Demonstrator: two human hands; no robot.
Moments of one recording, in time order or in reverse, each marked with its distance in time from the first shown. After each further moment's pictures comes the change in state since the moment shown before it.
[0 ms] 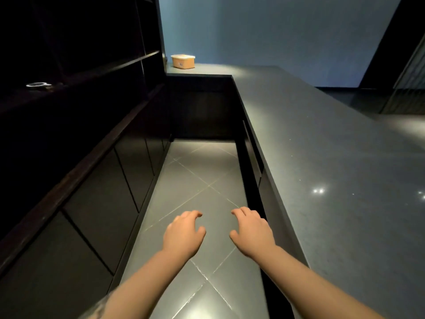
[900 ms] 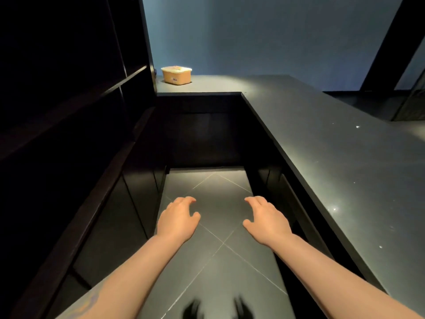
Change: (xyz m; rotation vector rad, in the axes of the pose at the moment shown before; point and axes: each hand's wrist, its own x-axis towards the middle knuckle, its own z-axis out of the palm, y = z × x) left_hand 0.619 -0.097 -0.118 0.013 0.028 0.066; right_hand 0.601 -0.043 -0.068 0.031 0.054 0.122
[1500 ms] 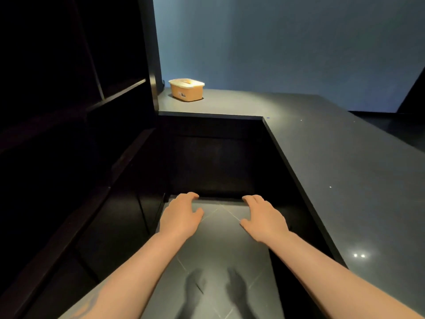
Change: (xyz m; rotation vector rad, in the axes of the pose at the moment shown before) left_hand 0.402 0.035 0.006 -0.110 0.091 -0.092; right_hand 0.425 0.021 -0.045 -0.014 -0.006 -0.102
